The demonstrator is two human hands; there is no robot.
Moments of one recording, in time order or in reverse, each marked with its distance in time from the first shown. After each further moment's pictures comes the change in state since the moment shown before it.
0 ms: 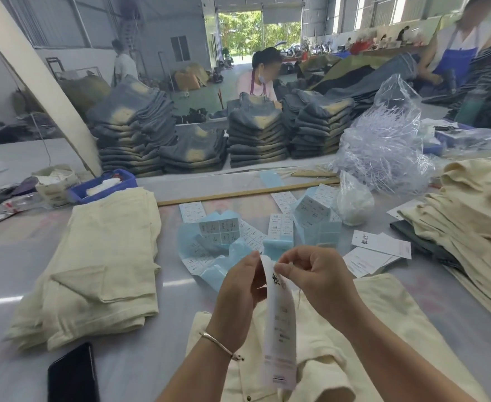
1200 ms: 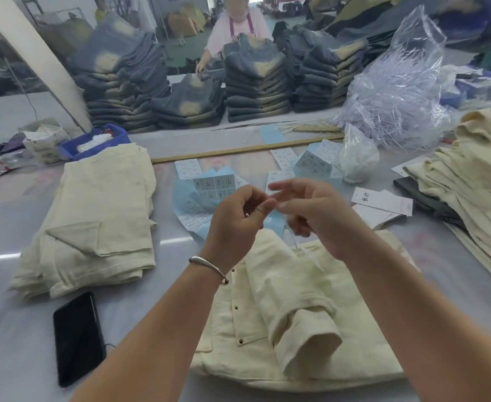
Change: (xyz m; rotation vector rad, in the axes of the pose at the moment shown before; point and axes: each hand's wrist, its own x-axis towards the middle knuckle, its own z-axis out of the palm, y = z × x) left_hand 0.030 0.009 0.000 0.788 0.054 0.386; right_hand 0.031 0.003 -0.016 0.400 -0.234 0.234
